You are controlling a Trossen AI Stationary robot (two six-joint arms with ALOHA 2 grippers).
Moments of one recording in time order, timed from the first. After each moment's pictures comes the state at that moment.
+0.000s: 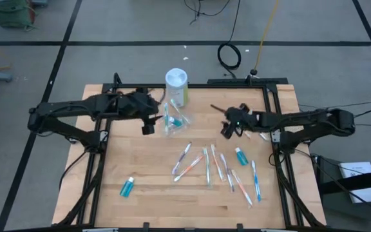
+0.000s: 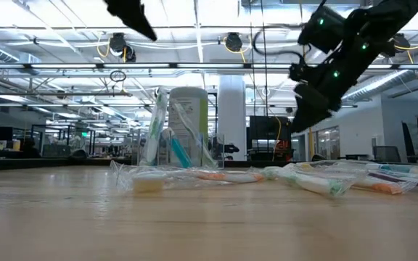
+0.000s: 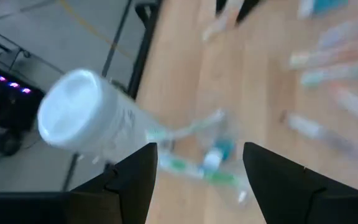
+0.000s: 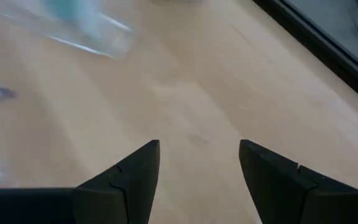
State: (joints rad) left arm 0.11 1.22 1.25 -0.75 -0.29 0.20; right arm -0.23 1.21 0.59 -0.23 0.37 0.28
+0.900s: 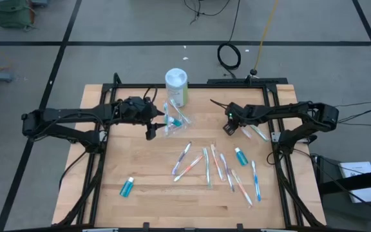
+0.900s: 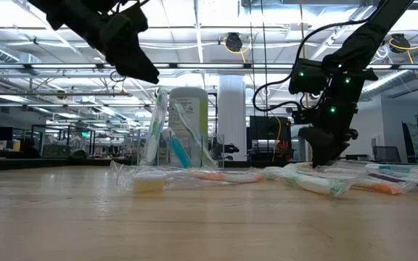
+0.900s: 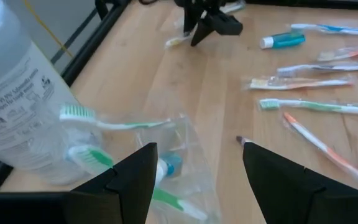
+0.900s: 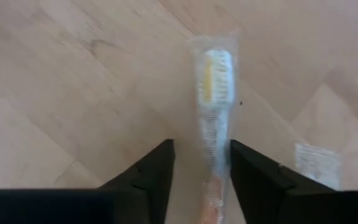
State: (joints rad) left arm 0.24 1.12 0.76 -0.21 0.03 0.07; right arm -0.45 1.48 0.59 -0.34 0.22 0.35
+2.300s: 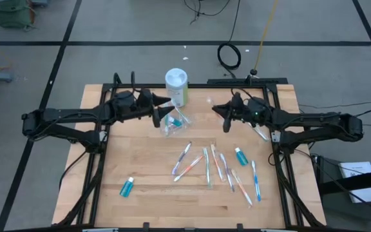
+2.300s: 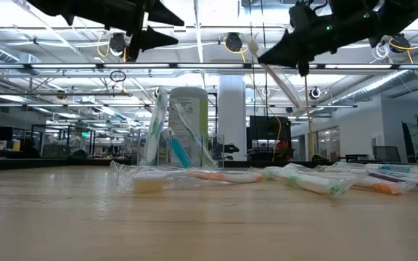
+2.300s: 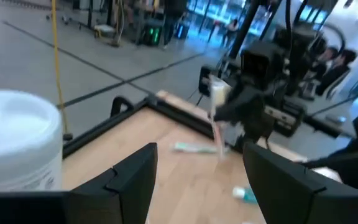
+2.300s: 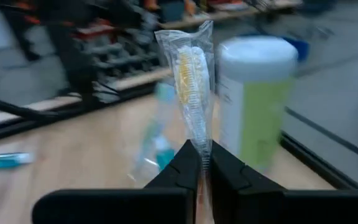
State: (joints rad) left arm 0.24 1.12 0.76 0.28 -0.06 -0.31; right arm -0.26 1.05 0.59 0.31 0.06 0.15
